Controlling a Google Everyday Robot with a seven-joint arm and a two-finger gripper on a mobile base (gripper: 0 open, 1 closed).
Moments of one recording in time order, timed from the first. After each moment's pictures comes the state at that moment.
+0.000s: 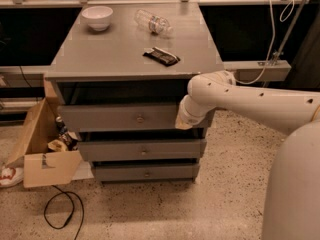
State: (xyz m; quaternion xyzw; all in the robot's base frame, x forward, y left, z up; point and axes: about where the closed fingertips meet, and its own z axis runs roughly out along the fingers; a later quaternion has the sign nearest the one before) arm 0.670 -0.082 0.620 -0.68 0.70 -0.02 0.21
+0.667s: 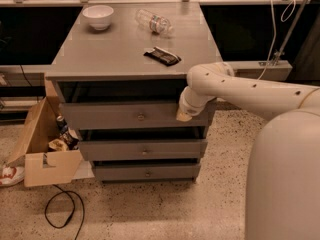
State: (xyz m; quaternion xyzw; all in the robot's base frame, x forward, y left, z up) arm 0.705 -0.090 0.626 -0.65 0.73 -0.02 0.20
